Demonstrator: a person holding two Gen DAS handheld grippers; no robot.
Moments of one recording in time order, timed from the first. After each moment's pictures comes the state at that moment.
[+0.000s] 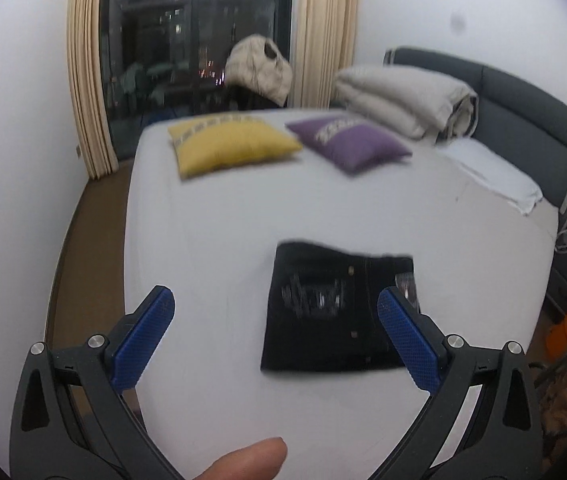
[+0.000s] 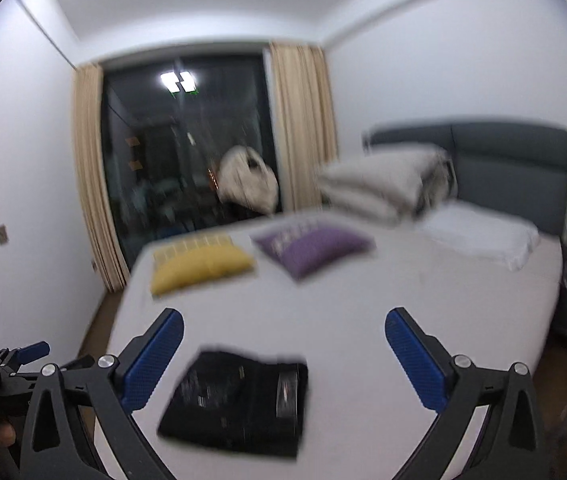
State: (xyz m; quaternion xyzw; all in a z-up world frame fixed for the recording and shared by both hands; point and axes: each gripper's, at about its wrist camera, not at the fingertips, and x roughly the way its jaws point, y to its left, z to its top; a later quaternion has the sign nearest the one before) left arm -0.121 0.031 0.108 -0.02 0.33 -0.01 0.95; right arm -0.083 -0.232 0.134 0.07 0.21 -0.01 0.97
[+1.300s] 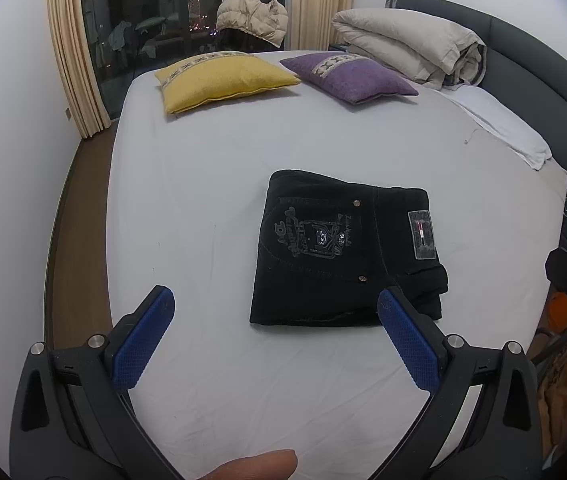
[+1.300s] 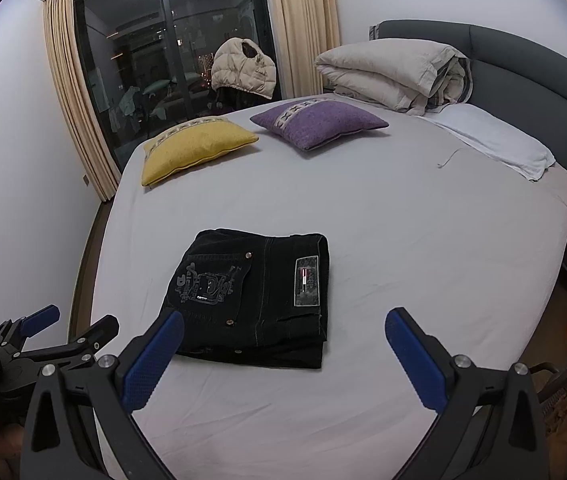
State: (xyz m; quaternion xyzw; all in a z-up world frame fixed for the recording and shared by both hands) left arm -0.045 0.002 0.014 -0.01 0.42 -0.01 0.91; right arm -0.038 -0.199 0.054 0.06 0.37 0.01 0.93
